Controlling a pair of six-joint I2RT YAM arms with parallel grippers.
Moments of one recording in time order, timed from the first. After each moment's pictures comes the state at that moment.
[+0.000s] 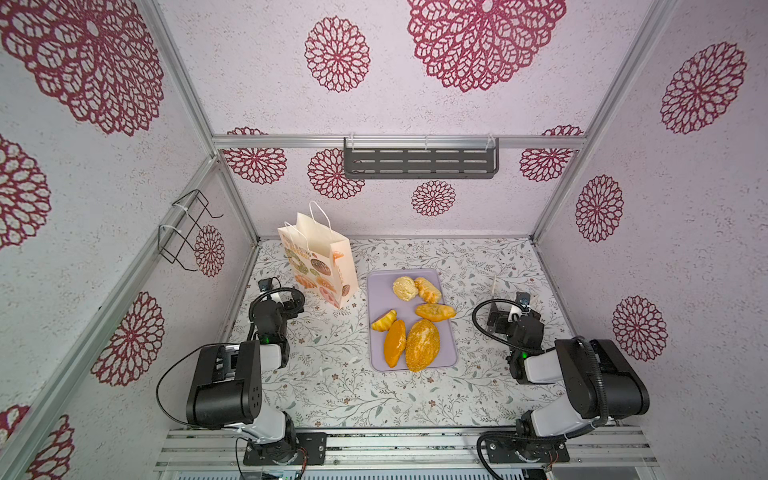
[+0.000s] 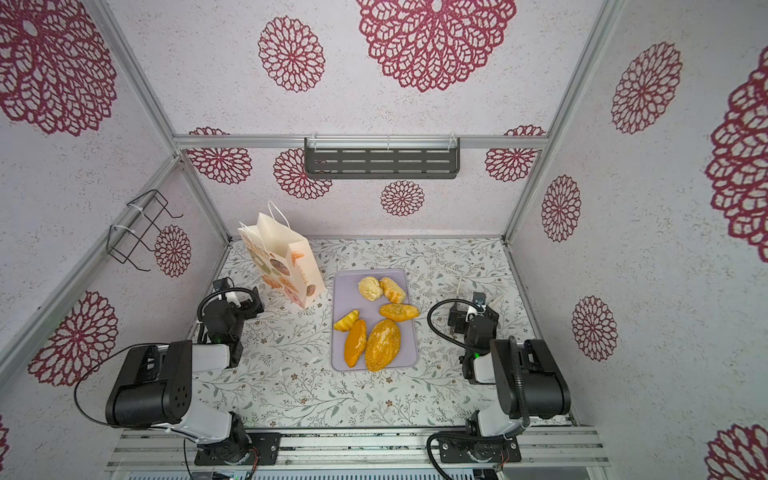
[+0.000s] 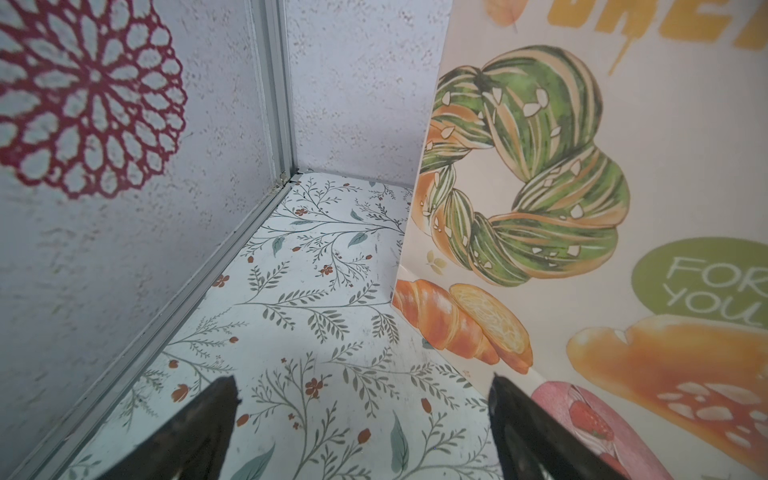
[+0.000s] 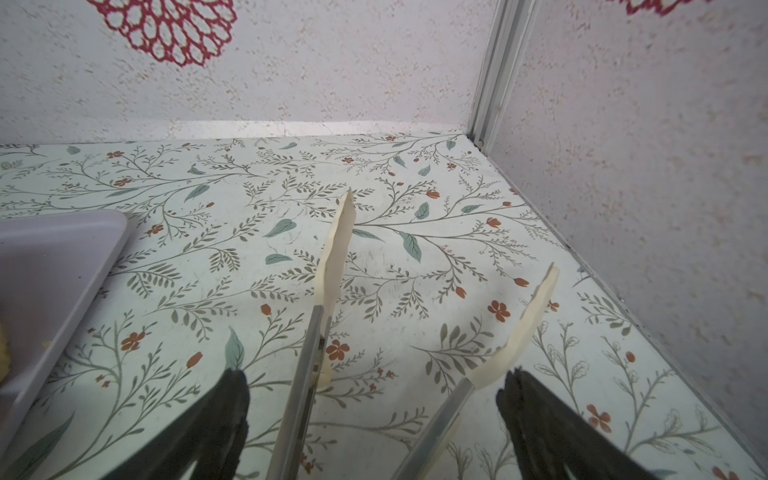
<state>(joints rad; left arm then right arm) 0.14 1.55 0.42 0.89 -0.09 -0.07 0.03 1.55 0.25 1.04 0.18 0.02</state>
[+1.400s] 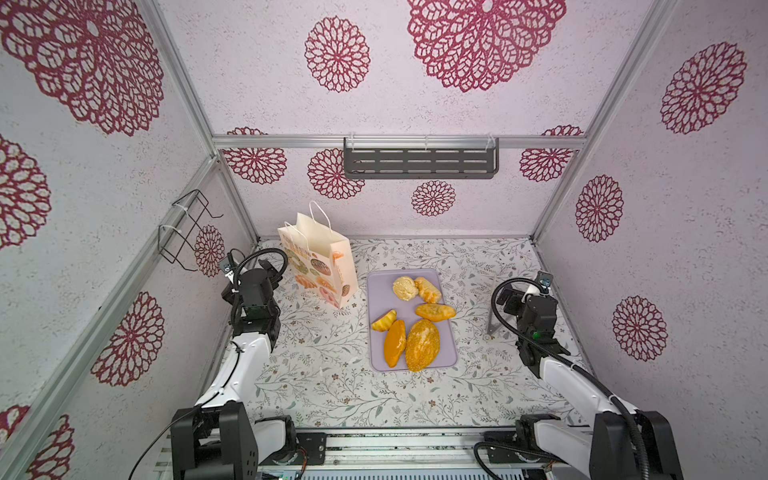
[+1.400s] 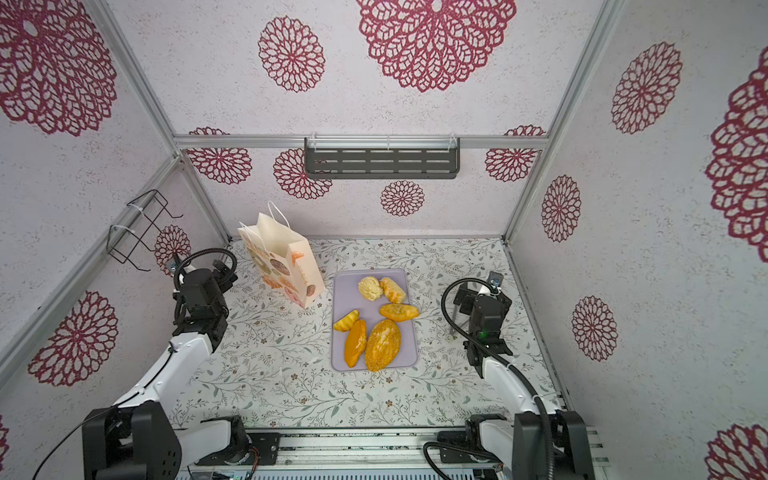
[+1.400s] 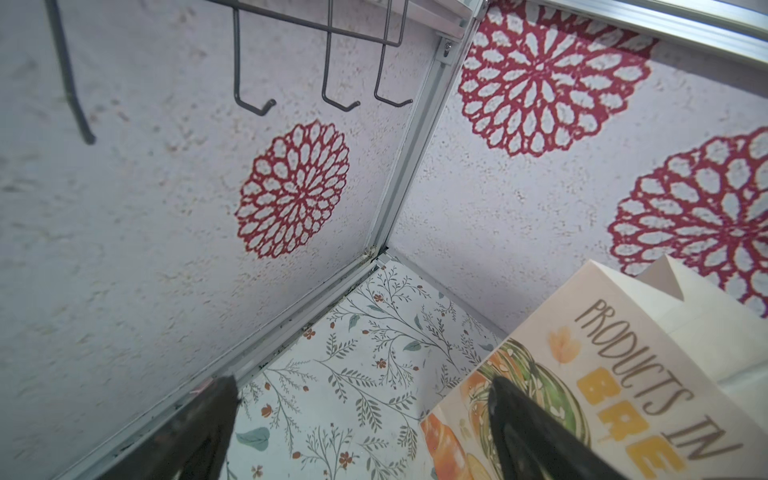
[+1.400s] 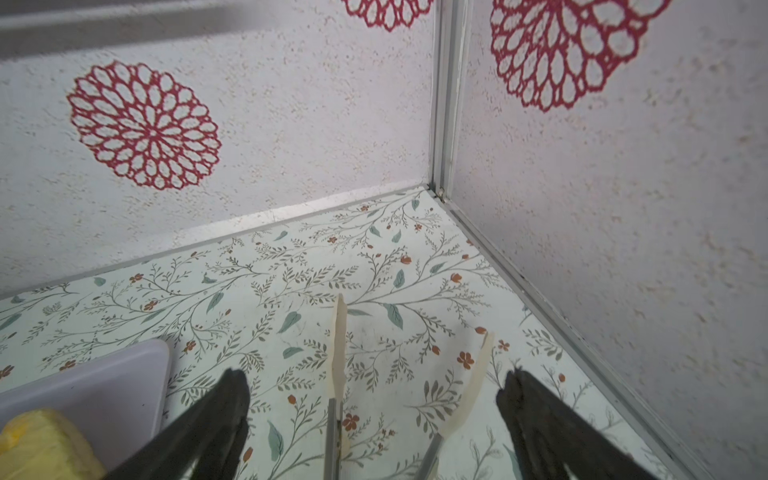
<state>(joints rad) 0.10 1.20 0.77 0.17 -0.52 -0.43 0.09 1.09 0.48 0.35 0.35 0.21</state>
